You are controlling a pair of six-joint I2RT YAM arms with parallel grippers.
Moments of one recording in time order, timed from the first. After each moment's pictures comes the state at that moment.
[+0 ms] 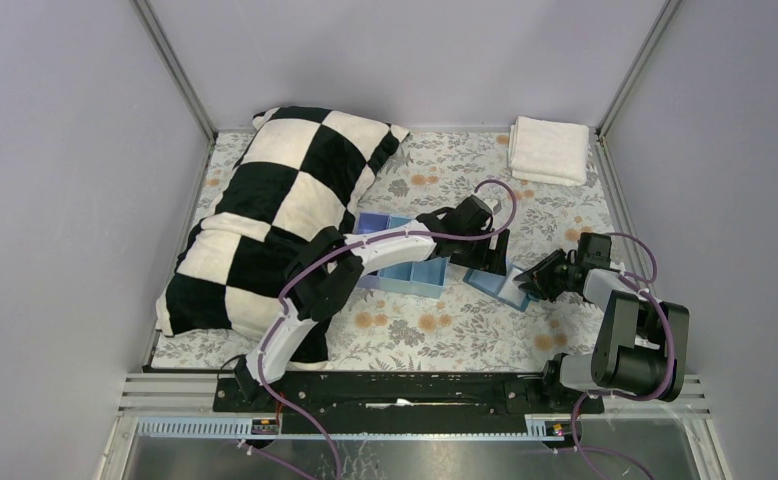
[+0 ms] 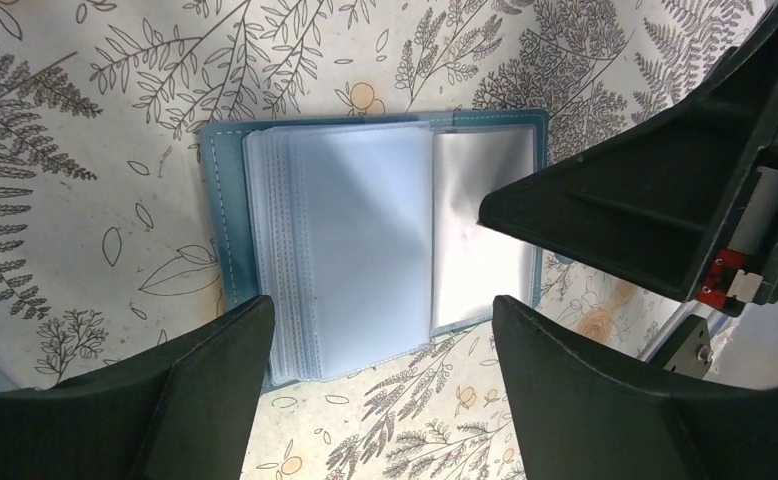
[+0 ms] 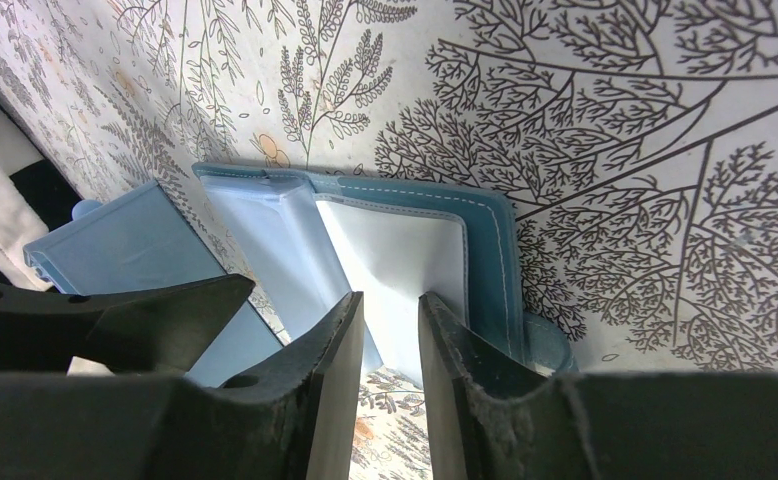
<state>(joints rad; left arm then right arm) -0.97 2.26 1.78 -0.32 0.21 -0.63 -0.27 1.36 0.49 -0.23 -0.46 0.74</state>
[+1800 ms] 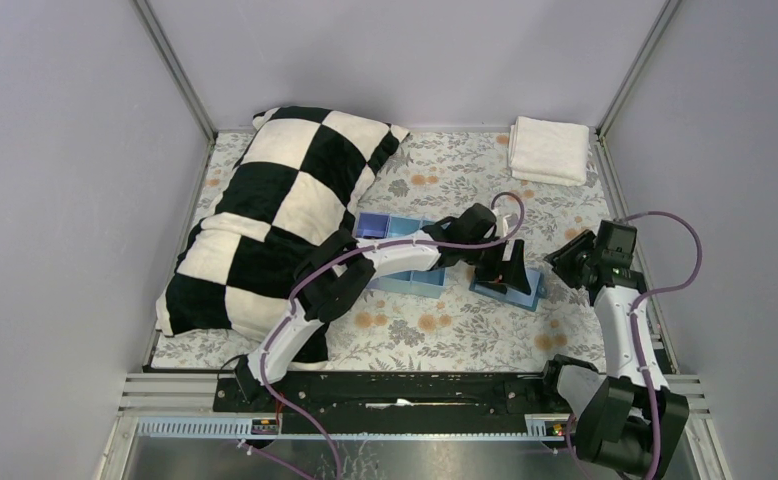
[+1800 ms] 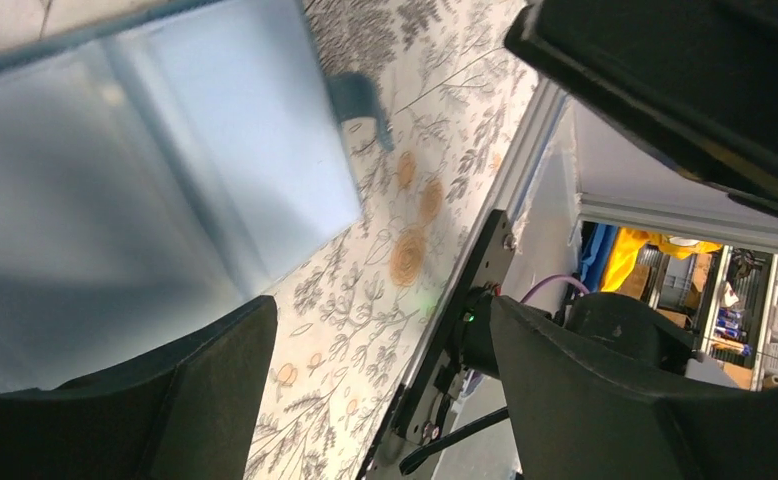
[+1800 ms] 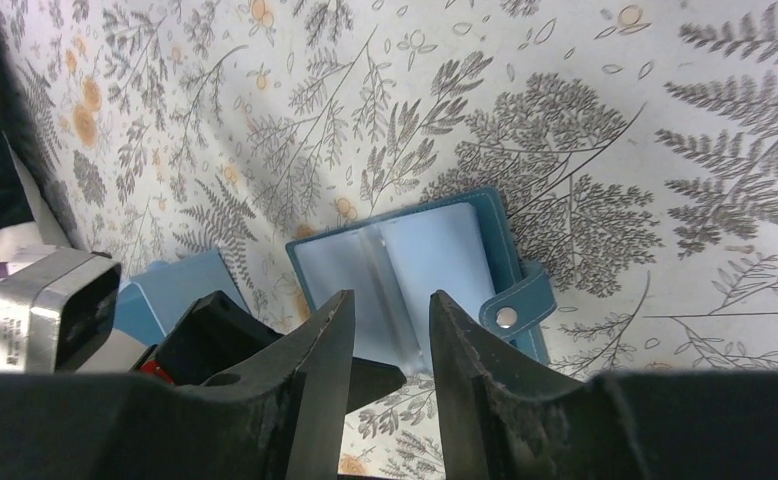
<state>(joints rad) -0.99 2.32 1.75 -0.06 0.63 -0.84 -0.27 0.98 0.63 -0.49 -0.17 0.69</state>
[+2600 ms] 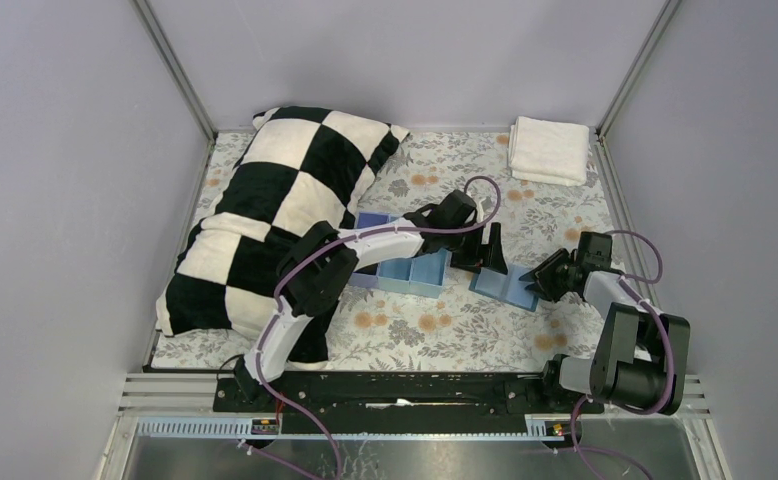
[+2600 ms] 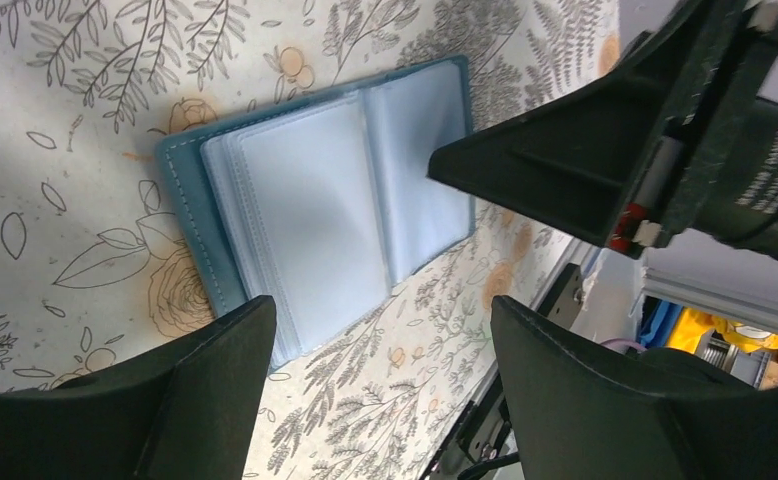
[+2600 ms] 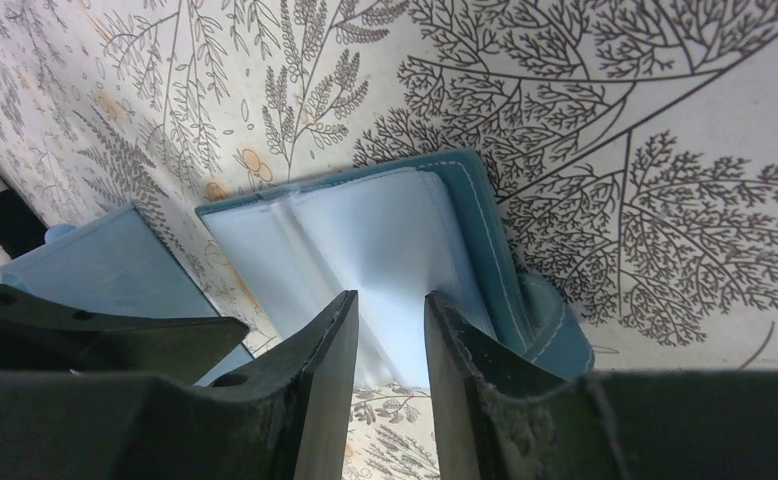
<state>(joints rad) -0.90 2.22 1.66 -0.15 0.47 -0.77 -0.26 1.29 0.50 -0.30 -0.36 0.72</state>
